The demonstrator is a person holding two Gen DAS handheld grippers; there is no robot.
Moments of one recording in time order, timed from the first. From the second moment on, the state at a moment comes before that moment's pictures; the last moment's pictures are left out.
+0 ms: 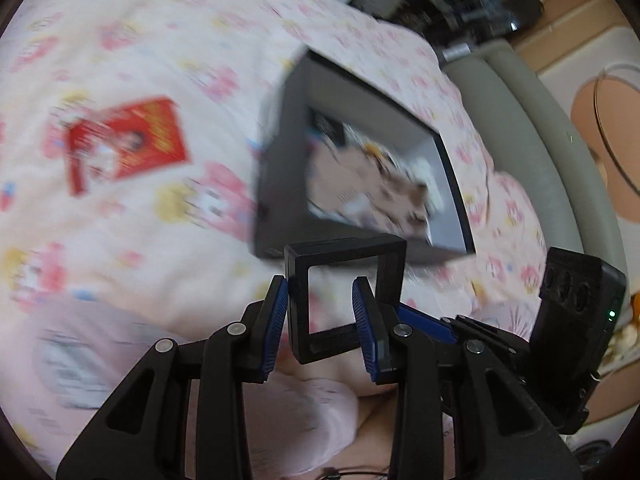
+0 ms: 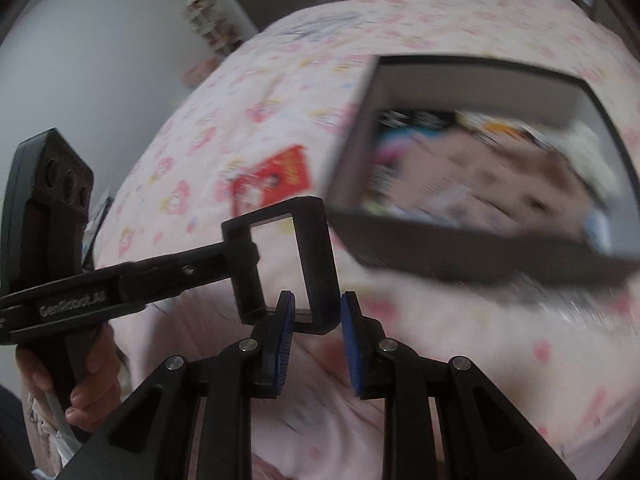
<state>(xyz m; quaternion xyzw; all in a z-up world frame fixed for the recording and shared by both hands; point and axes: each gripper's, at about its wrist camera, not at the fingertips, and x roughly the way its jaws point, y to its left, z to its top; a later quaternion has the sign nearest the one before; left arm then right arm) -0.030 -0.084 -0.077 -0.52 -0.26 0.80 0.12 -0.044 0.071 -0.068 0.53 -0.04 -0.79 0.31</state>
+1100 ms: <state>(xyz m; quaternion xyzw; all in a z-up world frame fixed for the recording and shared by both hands) -0.060 -0.004 -0.046 -0.49 -0.19 0.83 0.17 -0.066 0.139 -0.058 0.49 -0.09 -0.82 0.28</state>
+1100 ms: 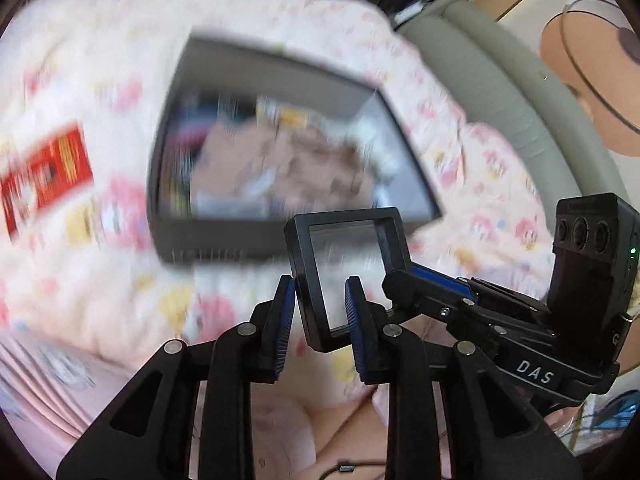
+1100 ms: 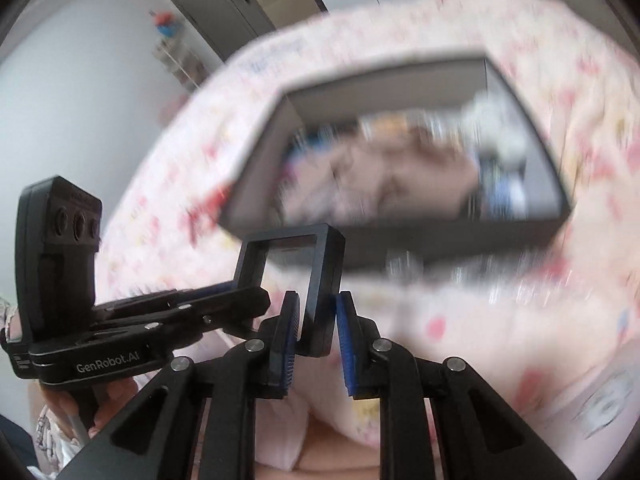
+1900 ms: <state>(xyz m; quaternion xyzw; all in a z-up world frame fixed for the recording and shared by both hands) -0.154 -0.014 -0.076 -0.55 -0.14 0.82 0.09 -0.171 0.159 -0.082 0.53 -0.10 -0.78 0.31</state>
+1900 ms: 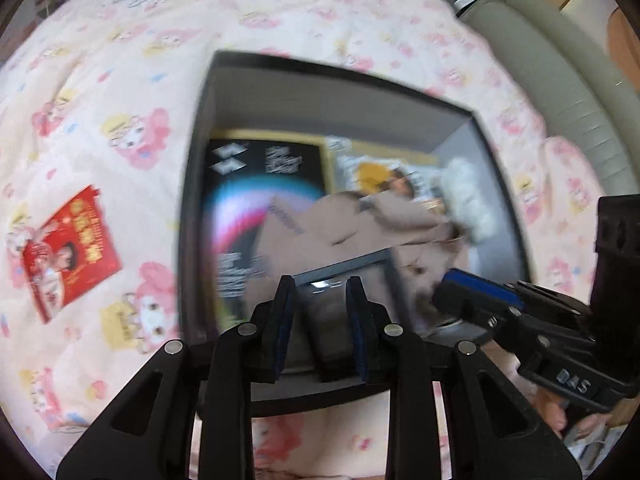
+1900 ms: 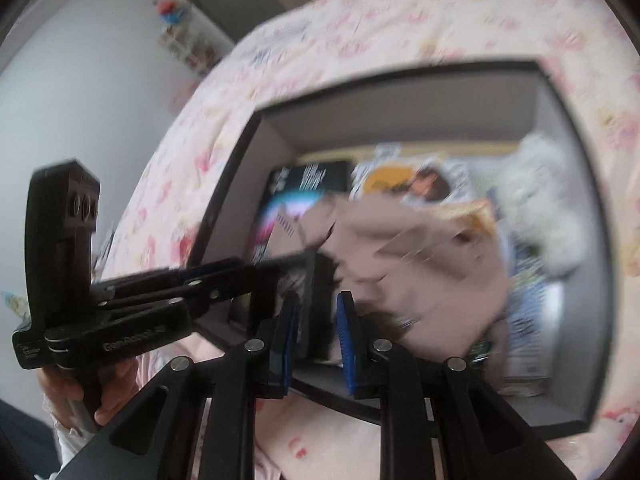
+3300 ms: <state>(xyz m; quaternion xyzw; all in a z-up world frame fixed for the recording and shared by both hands) -0.060 -0.297 -0.114 -0.51 -0.33 0.79 -0.08 -0.140 -0.085 -0.056 0.55 0.03 -0.74 0.40</state>
